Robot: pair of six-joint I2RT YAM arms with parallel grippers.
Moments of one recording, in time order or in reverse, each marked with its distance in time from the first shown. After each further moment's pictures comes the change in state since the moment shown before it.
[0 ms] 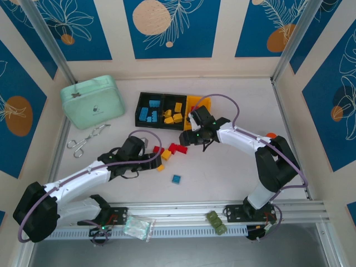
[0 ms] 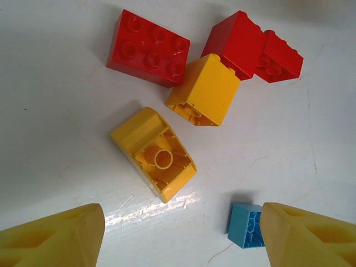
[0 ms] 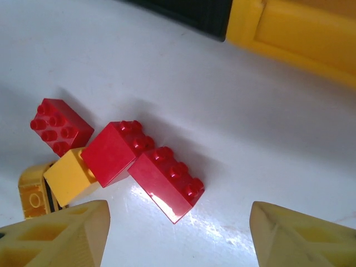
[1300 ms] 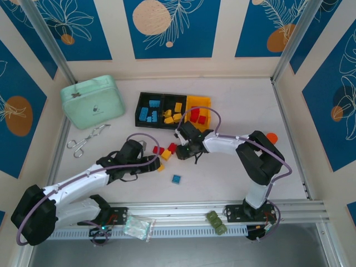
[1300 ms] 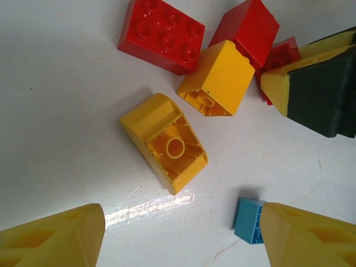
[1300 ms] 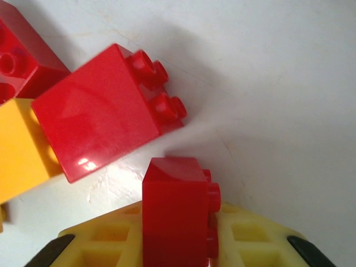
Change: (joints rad) left arm 0.000 -0.037 -0.065 0.038 0.006 -0.038; right arm 0.151 0.136 -0.067 0.119 0.097 -0.072
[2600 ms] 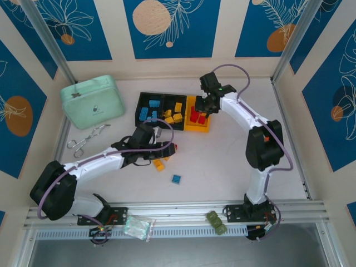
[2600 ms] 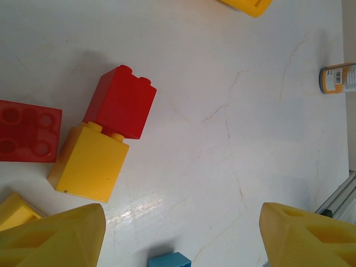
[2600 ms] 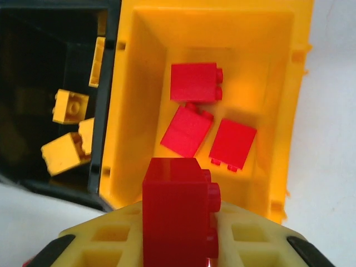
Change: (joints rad) left arm 0.000 0.285 0.223 0.167 0.147 0.026; right arm -0.350 0.168 0.682 -0.435 0.084 0.148
